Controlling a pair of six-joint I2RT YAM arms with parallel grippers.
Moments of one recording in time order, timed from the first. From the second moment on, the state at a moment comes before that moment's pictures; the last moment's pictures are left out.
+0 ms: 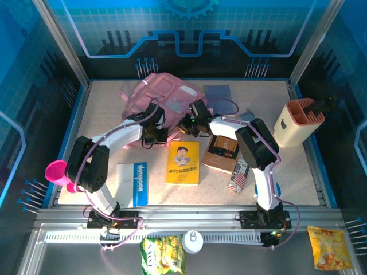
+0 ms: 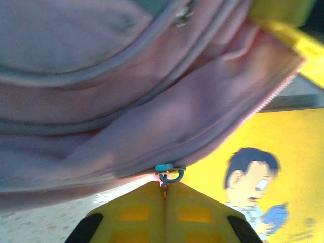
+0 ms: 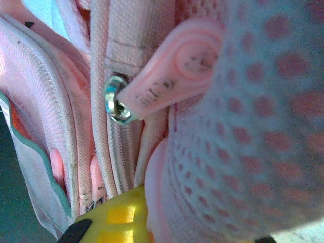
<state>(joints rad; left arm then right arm) -0.39 1.70 1.16 -0.66 0.10 -0.43 0.55 2.12 1.41 -0.12 -0.32 1.13</state>
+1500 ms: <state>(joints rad) -0.48 1.72 1.21 -0.73 0.22 -0.46 0.42 1.86 1.29 -0.25 -0.40 1.10</state>
